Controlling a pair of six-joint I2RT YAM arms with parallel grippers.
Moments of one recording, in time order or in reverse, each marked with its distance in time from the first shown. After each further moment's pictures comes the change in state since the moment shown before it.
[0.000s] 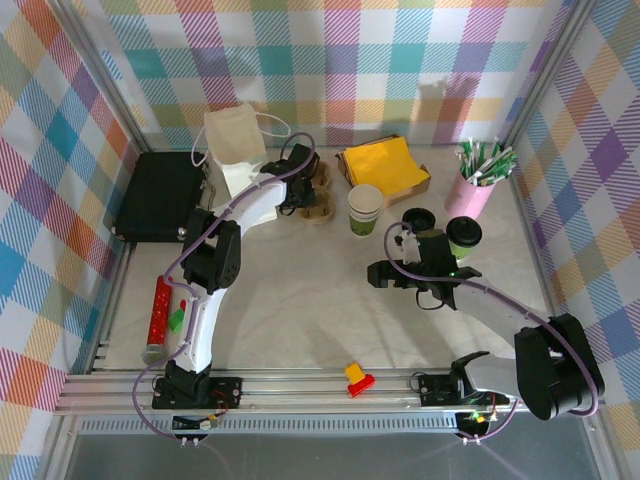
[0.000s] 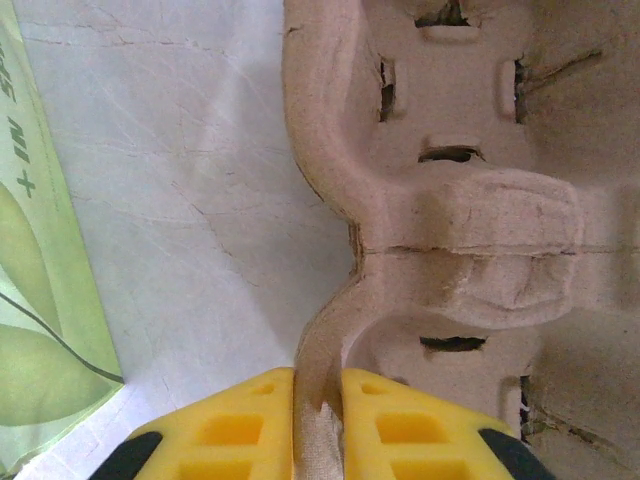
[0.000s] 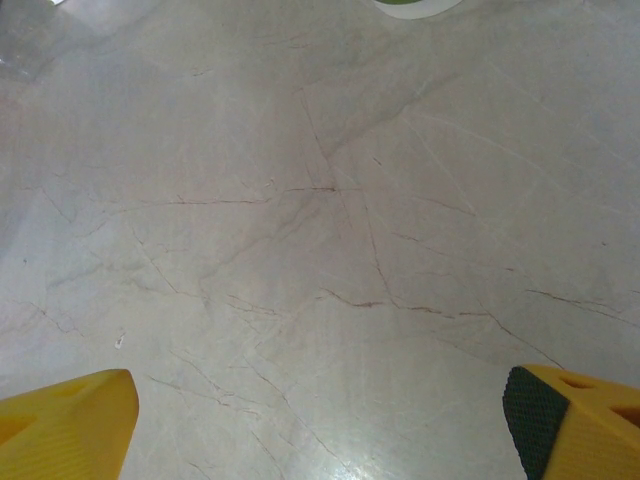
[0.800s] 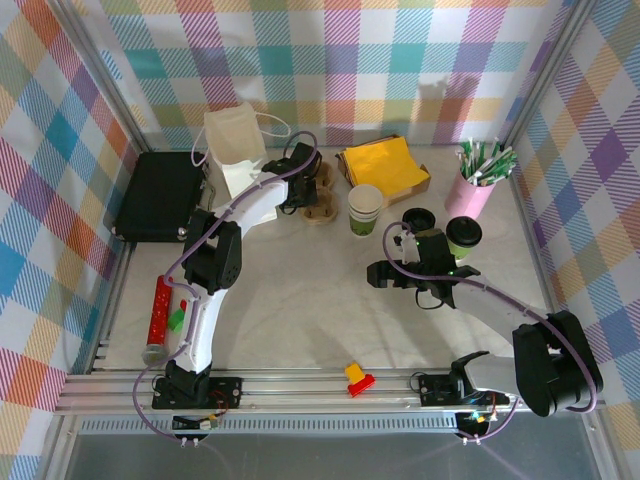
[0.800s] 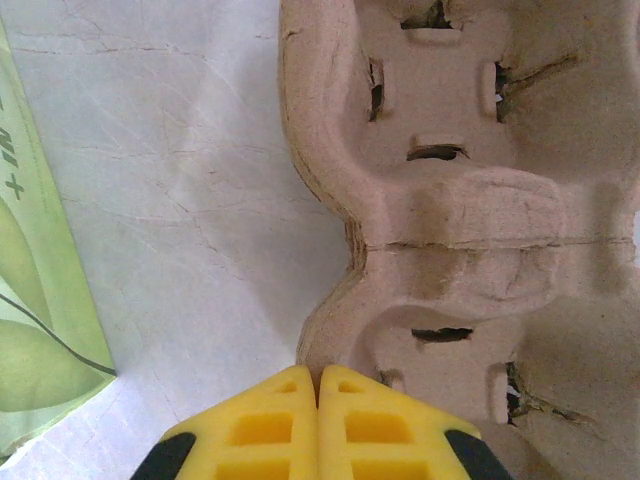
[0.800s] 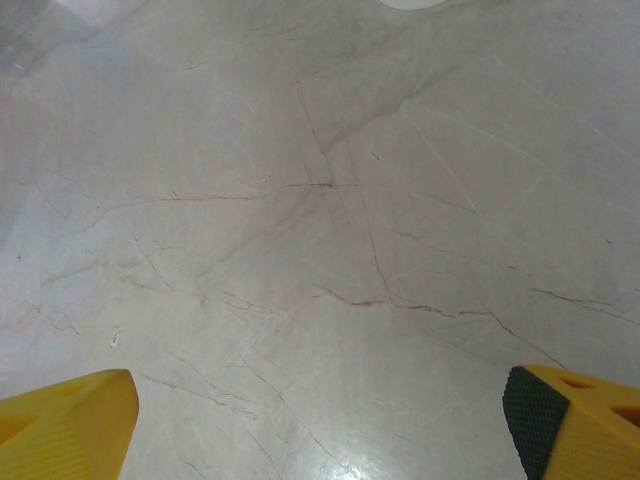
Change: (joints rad) left arm -0.013 0.000 0.025 -0.026 0.005 0.019; right arm 0.002 0.015 0.008 -0.005 0.000 -0.003
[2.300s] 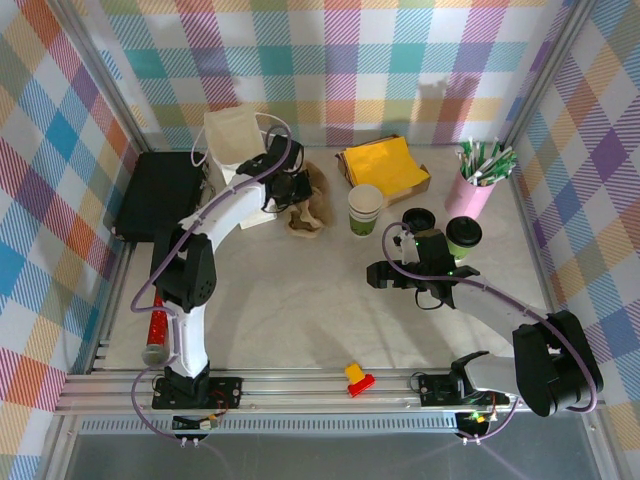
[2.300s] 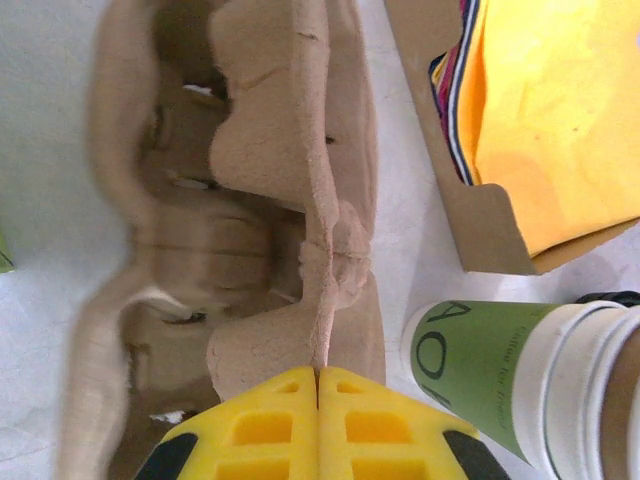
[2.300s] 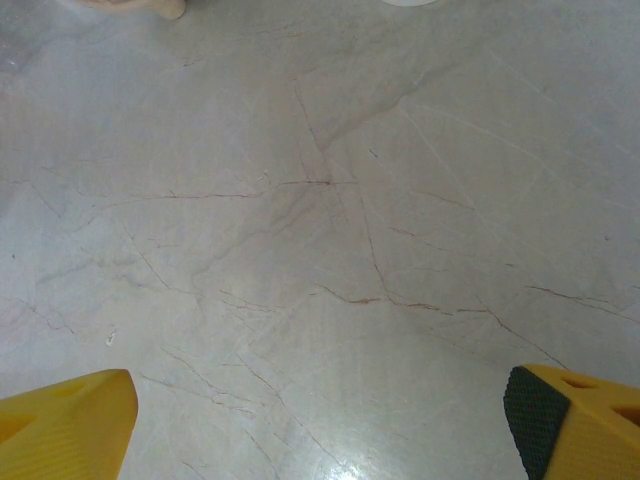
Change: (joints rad) left arm 0.041 -0.270 -0.219 0.114 0.283 -0.158; right arm 0.006 0.000 0.000 -0.003 0.011 -0.001
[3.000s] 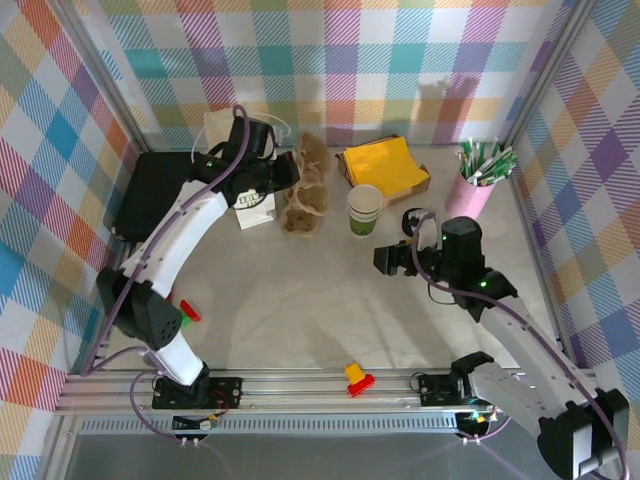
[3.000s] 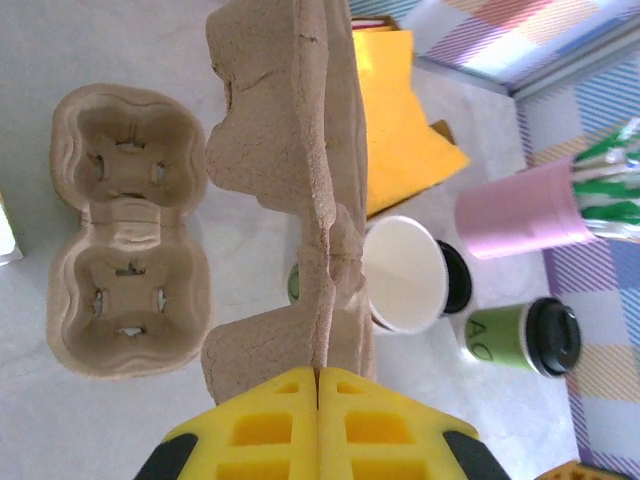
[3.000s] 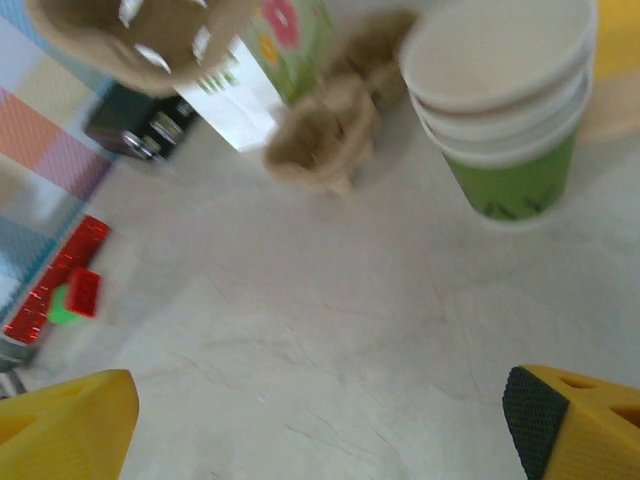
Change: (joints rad) left arm 0.000 -0.358 -0.009 -0.142 0.098 0.062; right arm 0.005 -0.360 0.173 -0.176 -0.051 -0.004
